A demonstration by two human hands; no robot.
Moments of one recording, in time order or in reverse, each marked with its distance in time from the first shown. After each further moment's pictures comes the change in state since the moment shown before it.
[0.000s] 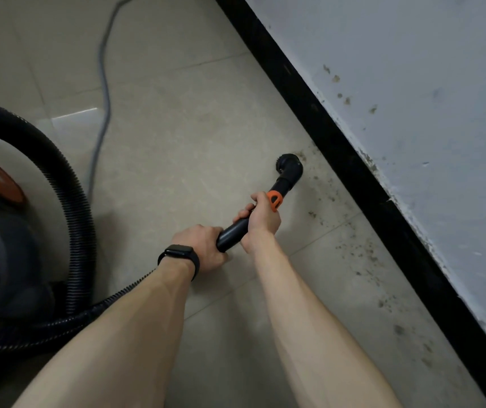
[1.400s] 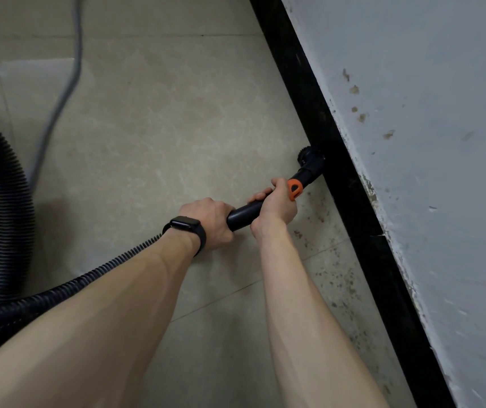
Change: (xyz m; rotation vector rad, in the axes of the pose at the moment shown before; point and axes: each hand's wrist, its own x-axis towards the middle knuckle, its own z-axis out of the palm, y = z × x) left_hand 0.085 0.040 -0.012 -0.098 0.032 0.052; right_hand 0.065 -0.060 0.013 -0.037 0.086 -0.139
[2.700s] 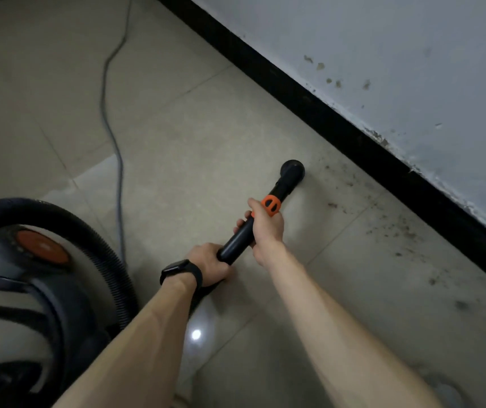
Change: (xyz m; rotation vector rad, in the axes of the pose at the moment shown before) left_hand -0.084 -0.070 -0.024 -0.028 -0.242 -0.206; right_hand -0.083 0.067 -0.006 0.081 -0.229 0.131
